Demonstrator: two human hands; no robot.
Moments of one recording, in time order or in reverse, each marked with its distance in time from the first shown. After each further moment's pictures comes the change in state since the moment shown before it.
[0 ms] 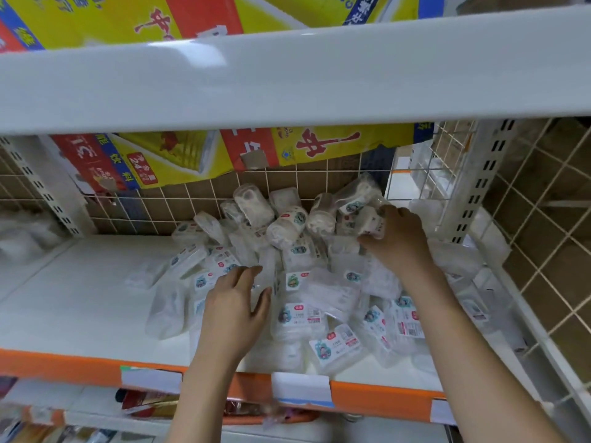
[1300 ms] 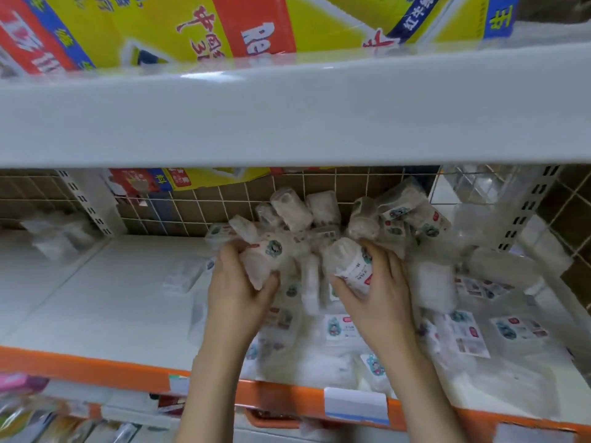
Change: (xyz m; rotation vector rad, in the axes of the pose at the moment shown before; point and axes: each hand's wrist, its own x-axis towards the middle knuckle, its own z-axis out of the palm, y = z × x) left_hand 0.029 -0.027 -0.052 -0.244 0.154 -0.165; right_hand -0.083 -0.097 0.045 0.428 0.224 -0.132
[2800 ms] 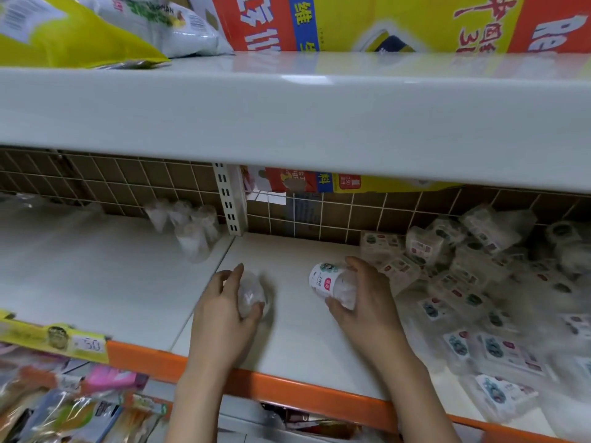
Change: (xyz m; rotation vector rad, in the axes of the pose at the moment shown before) left_hand 0.058 -0.288 -0.200 0.203 -0.163 -0.146; right_hand -0.024 -0.215 0.257 -0.052 -0.380 0.076
